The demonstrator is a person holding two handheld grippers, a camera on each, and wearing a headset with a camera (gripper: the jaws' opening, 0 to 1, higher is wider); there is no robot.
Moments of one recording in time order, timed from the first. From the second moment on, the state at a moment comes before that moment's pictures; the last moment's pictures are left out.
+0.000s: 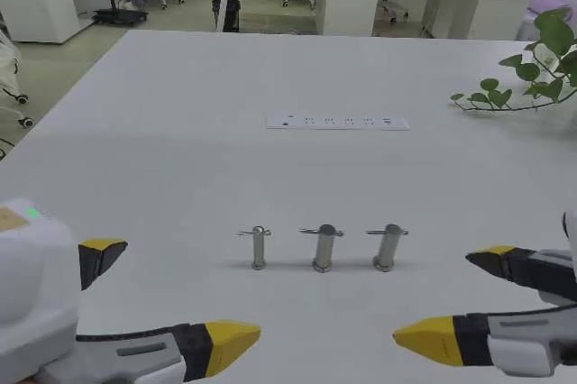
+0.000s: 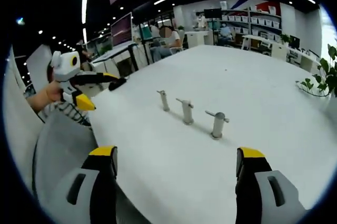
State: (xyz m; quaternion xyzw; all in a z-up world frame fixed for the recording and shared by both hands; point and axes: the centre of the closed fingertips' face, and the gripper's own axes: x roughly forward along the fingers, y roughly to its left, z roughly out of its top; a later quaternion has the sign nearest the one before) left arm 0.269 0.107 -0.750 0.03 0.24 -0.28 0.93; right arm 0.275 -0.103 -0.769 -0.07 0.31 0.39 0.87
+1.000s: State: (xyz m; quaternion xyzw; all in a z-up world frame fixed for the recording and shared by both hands) left arm 0.261 0.127 -0.753 0.01 0.24 -0.23 0.94; right arm 0.268 -0.110 -0.773 -0.06 0.29 0.34 0.89
